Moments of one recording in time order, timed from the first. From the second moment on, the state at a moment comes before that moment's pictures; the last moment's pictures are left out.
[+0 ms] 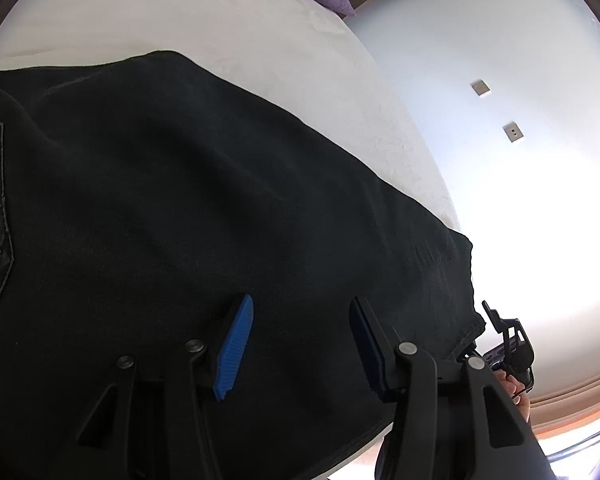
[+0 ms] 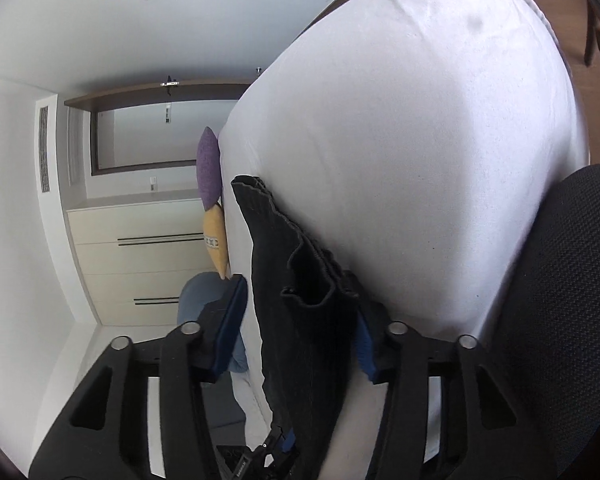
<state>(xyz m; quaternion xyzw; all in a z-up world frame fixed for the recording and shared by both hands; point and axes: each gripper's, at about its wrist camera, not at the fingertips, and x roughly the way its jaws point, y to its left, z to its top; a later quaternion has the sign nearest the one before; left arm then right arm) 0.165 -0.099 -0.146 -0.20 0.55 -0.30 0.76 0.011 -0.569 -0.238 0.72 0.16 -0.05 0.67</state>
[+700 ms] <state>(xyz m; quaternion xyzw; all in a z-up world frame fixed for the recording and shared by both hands) 0.160 -0.104 -0.149 -0.20 0.54 -0.29 0.76 0.106 -0.496 -0.109 0.42 0.27 -0.09 0.86</state>
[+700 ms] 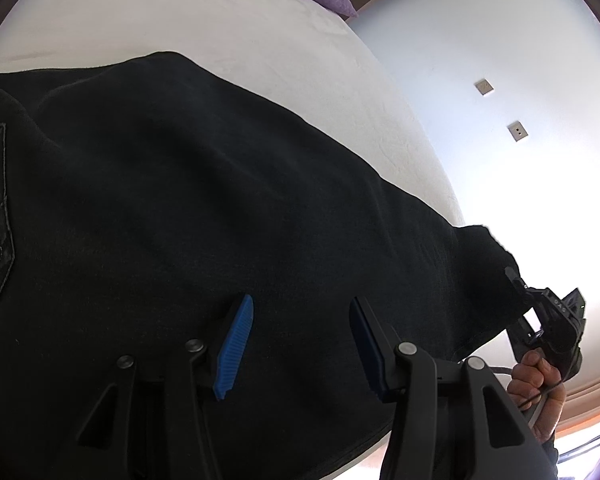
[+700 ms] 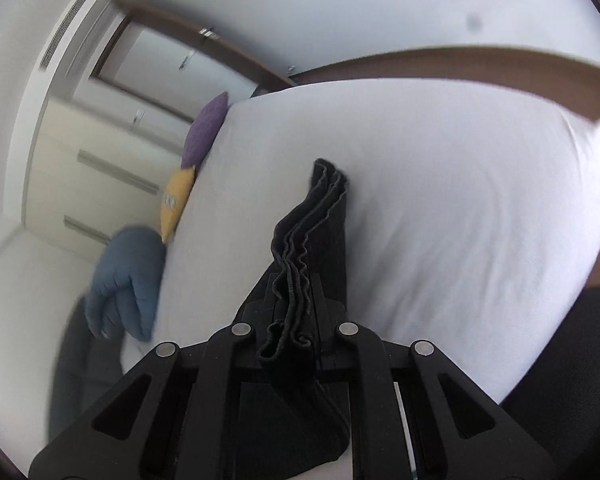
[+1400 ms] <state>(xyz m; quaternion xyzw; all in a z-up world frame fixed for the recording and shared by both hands) 0.183 -0.143 -0.137 -0.24 0.57 -0.31 0.72 0.108 -0.259 -0.136 -0.08 0.38 -0.02 0.92</state>
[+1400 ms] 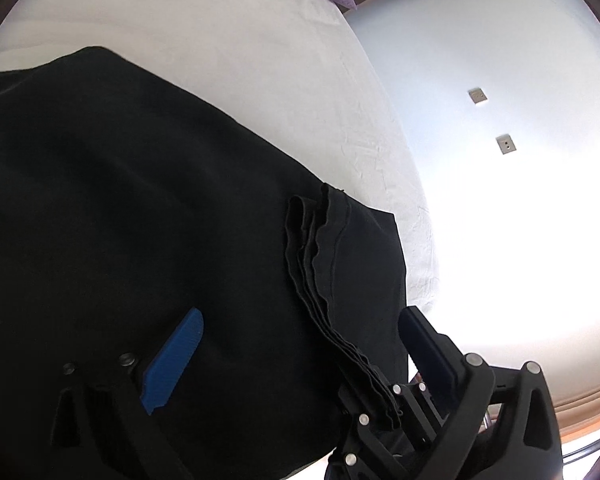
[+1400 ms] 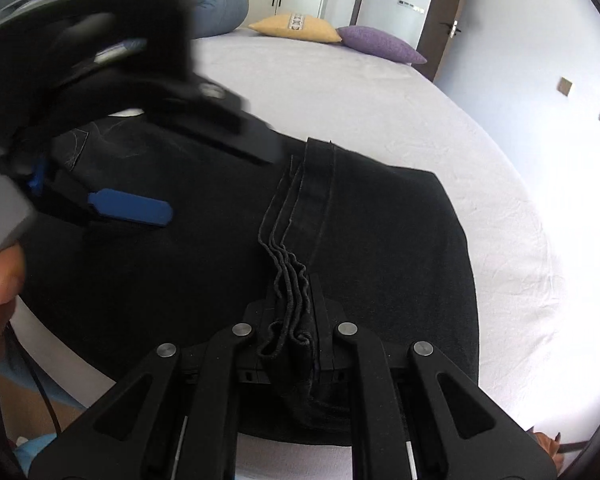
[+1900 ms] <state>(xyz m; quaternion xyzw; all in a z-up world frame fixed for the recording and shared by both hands) 0.207 -0.170 -0.143 -0.20 0.62 -0.33 0.69 0.013 -0.208 -0.108 -0.11 0.34 -0.01 0.93</state>
